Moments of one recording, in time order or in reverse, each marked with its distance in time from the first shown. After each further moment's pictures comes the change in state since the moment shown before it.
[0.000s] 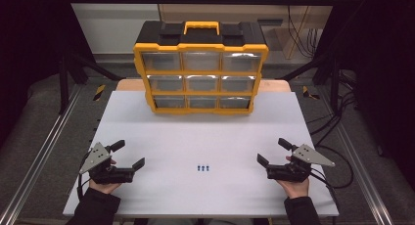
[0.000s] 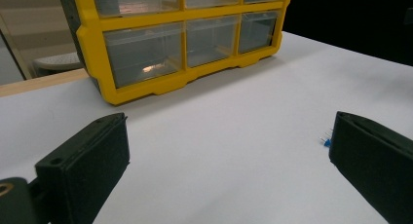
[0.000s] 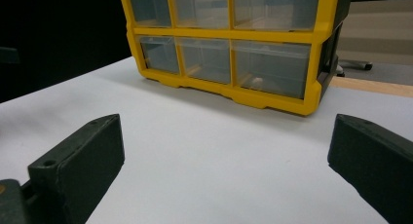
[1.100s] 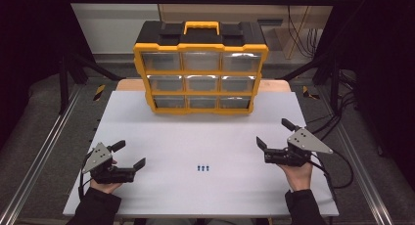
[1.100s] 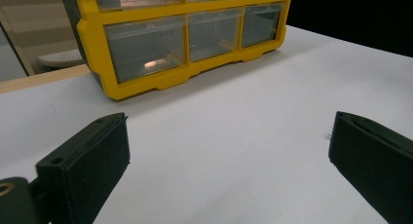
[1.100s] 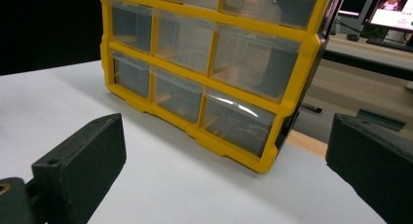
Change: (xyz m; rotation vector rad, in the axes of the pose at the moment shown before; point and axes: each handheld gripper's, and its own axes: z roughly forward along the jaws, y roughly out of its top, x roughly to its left) left arm 0.000 -0.003 0.003 0.014 0.010 0.006; right arm 0.005 0.053 0.015 -0.042 -0.102 -0.248
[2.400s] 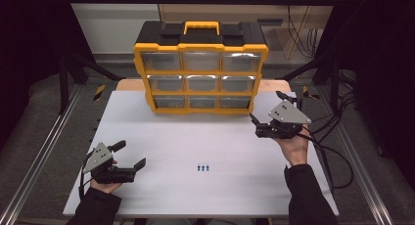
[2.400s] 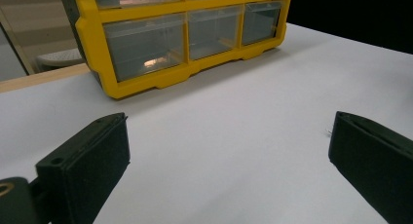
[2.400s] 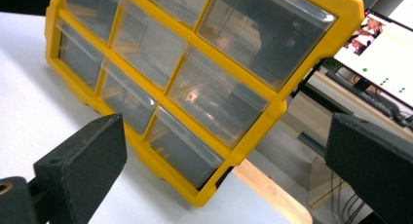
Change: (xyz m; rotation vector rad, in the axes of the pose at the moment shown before) left arm 0.000 -0.001 0.001 0.008 0.000 0.005; right arm -0.008 0.060 0.047 0.091 -0.105 -0.308
